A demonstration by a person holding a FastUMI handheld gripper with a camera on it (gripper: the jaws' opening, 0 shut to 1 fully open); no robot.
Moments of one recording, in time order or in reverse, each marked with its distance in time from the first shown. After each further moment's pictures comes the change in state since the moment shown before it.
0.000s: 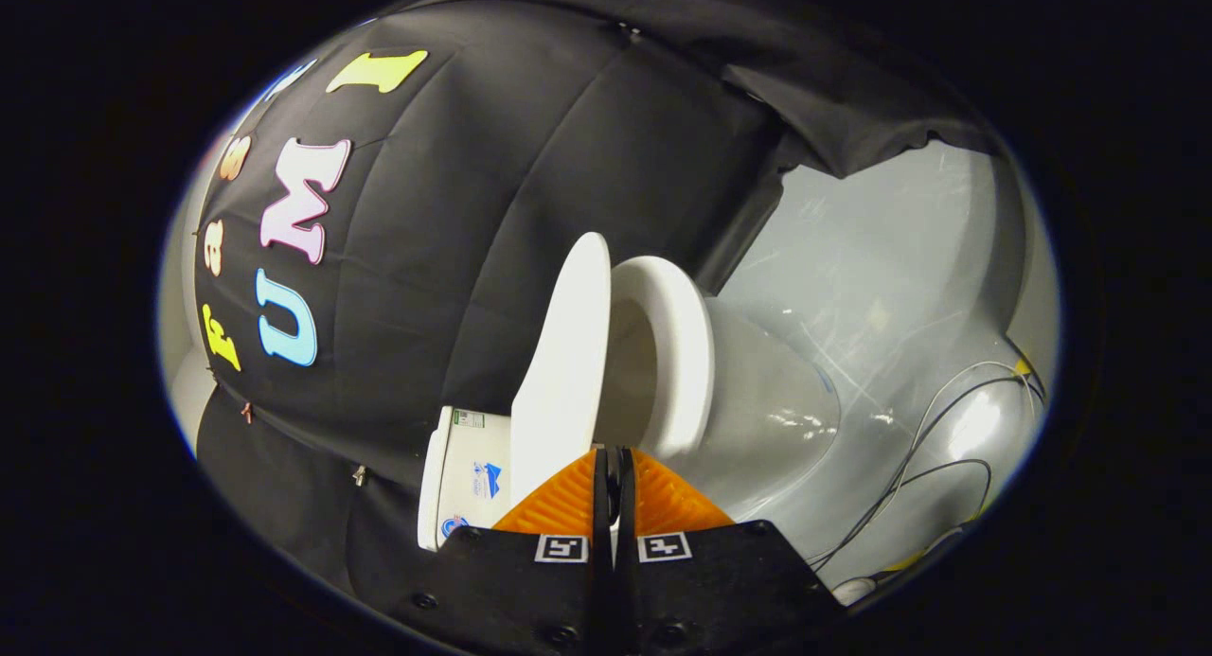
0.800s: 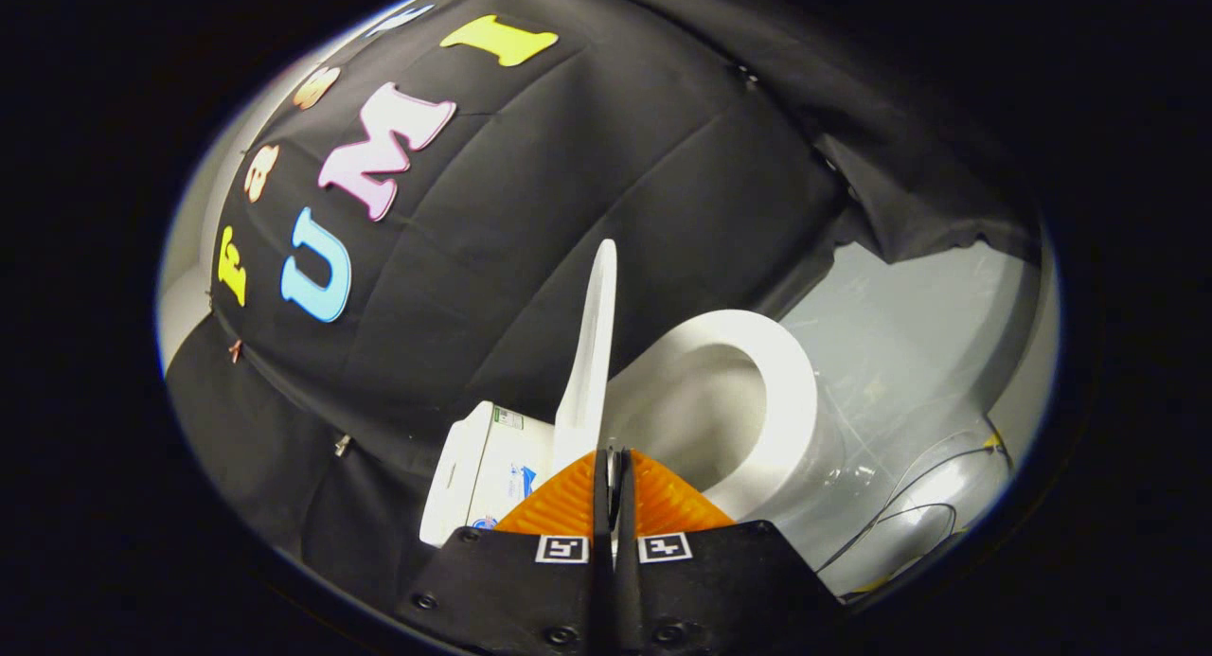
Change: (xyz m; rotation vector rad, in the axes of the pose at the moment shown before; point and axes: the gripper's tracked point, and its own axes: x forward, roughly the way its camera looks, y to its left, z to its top) arm -0.032 0.138 0.001 -0.273 -0.073 0.000
